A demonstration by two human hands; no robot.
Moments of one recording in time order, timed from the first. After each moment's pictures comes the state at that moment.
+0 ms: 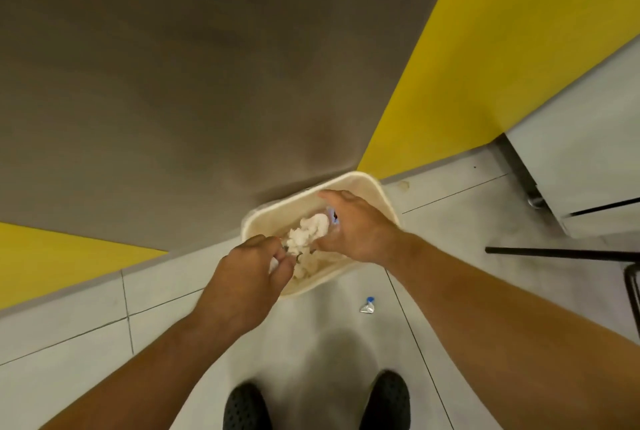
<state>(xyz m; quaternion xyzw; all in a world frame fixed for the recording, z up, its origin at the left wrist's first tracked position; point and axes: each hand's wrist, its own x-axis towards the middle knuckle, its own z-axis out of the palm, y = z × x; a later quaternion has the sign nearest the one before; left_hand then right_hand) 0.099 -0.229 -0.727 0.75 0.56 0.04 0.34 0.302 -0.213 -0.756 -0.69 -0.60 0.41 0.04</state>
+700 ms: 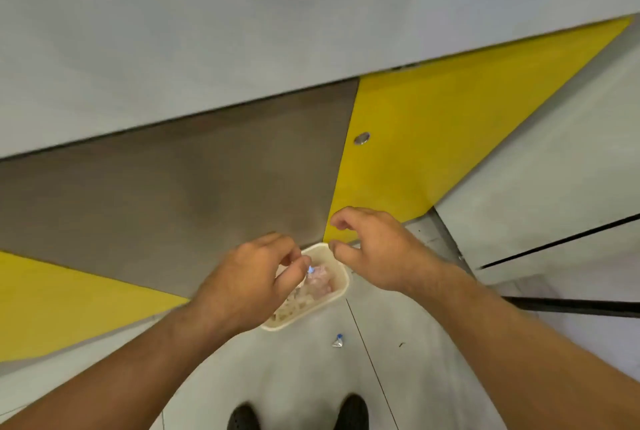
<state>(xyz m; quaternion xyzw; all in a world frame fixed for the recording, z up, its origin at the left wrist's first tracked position) 0.145 -0.213 -0.443 0.84 0.46 0.07 0.29 0.351 -0.239 -0.438 -0.68 -0.66 0.30 0.13</state>
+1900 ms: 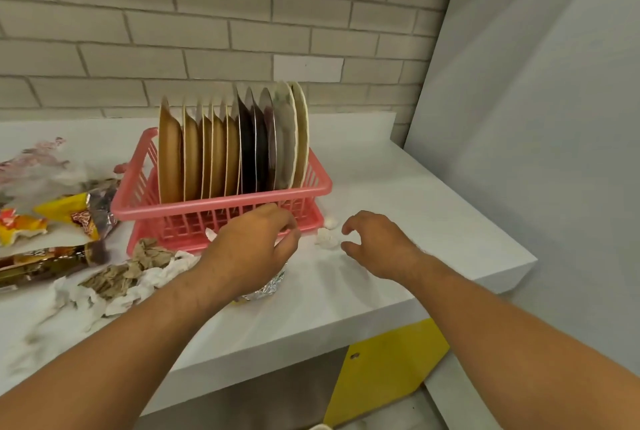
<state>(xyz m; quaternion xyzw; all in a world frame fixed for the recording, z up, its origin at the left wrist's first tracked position) 0.128 -0.075 -0.054 0.86 0.43 0.24 0.09 0.356 -0.090 -0.071 -0.70 -0.70 0.09 0.10</state>
